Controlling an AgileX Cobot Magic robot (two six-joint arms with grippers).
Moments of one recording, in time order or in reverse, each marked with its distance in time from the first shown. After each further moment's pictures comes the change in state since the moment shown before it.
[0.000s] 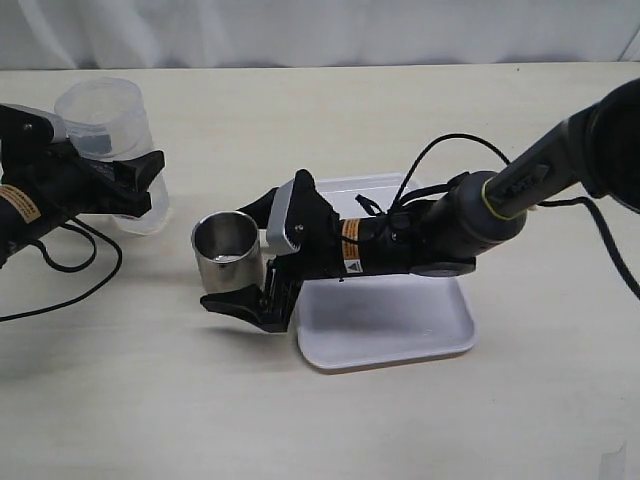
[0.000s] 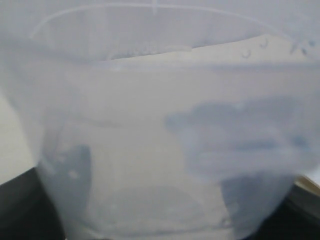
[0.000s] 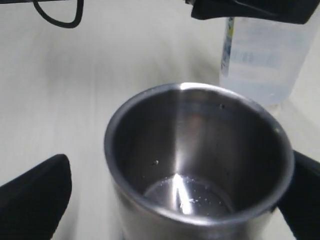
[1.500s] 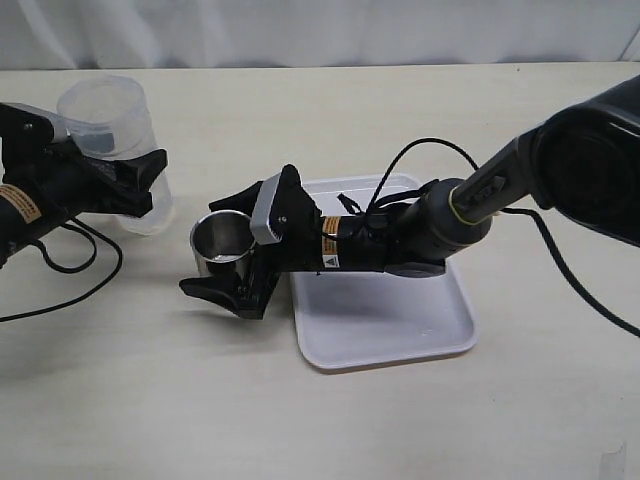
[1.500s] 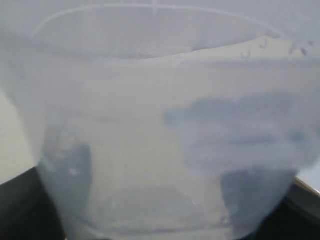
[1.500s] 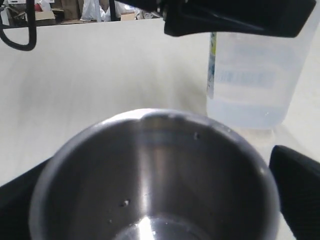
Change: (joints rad) left arm 0.000 0.000 0.000 0.019 -0.018 0.000; right arm 0.028 0.100 -0.112 0.080 -0.053 0.000
